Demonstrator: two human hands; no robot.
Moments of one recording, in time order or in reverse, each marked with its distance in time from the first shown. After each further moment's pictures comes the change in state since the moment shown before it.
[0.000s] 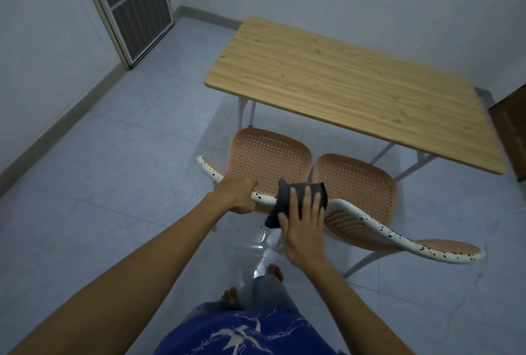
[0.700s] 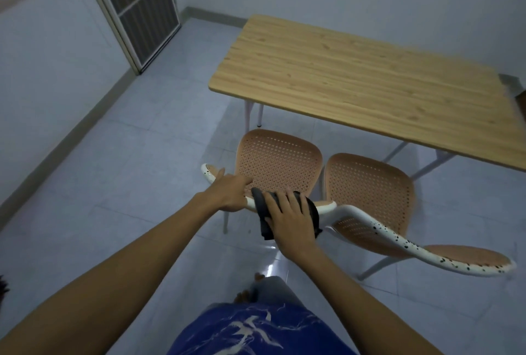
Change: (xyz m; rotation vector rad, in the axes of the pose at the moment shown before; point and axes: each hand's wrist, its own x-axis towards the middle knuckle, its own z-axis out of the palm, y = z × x) left_hand 0.008 -0.023 -0.022 -0.092 0.000 -0.044; right_hand 0.046 -0.030 0.000 -0.163 -0.049 -0.270
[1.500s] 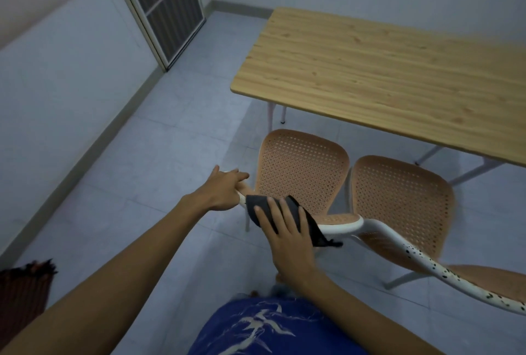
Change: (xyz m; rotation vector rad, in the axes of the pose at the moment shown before) left_hand -0.002 -0.048 -0.039 -0.082 0.012 -0.089; right_hand 0.006 -0.041 0.005 0.068 0.074 -0.154
